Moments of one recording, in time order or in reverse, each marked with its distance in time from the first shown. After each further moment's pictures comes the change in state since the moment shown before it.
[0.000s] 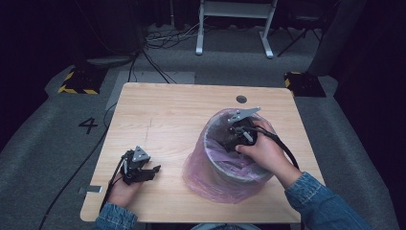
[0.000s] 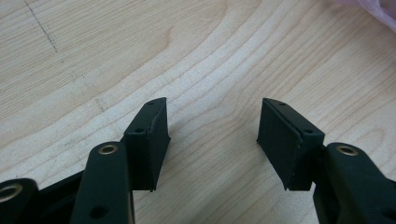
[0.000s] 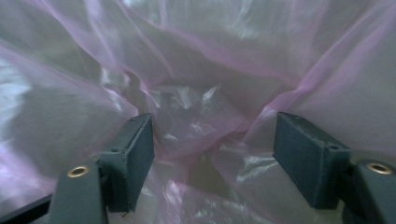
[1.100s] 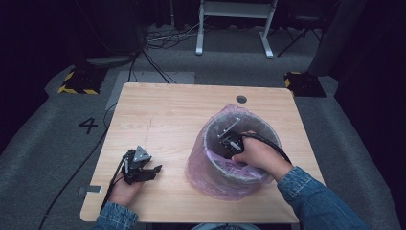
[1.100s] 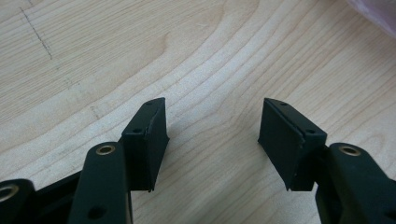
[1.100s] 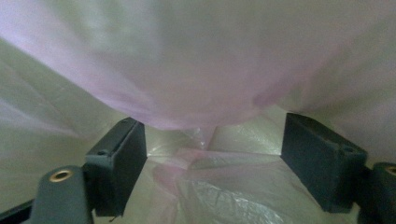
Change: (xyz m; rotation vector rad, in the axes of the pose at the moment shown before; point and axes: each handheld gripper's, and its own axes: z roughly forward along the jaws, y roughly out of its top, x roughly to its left) left arm -0.001 0.001 0.003 -0.011 -0.004 0.010; right arm 0.003 -0.027 0.057 0.337 0.019 0.031
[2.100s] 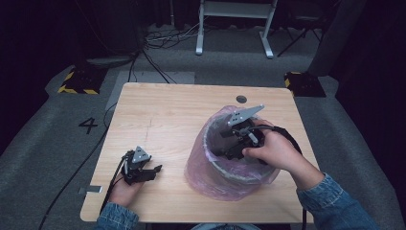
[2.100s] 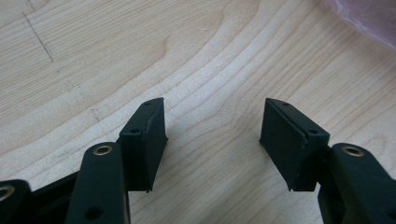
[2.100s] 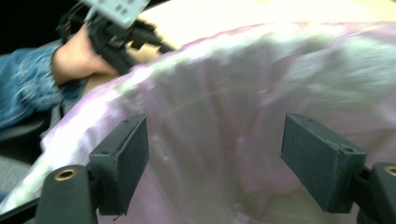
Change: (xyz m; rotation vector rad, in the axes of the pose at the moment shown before) left arm 0.001 -0.004 0.001 -0.033 -0.002 0.001; right arm 0.027 0.008 -0.100 -0.403 0.218 -0.189
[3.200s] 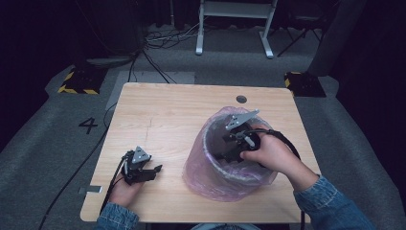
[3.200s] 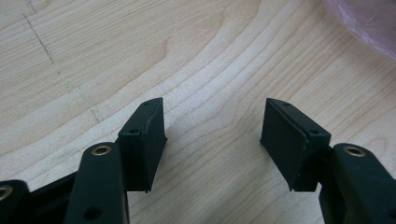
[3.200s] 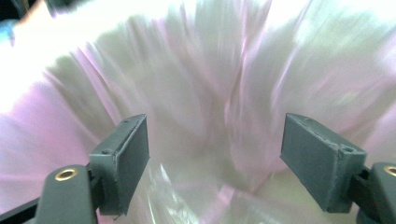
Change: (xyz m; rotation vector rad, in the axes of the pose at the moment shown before) left arm 0.000 -0.001 0.000 -0.007 0.000 -0.001; right arm -0.007 -0.011 0.010 0.056 -0.065 0.050
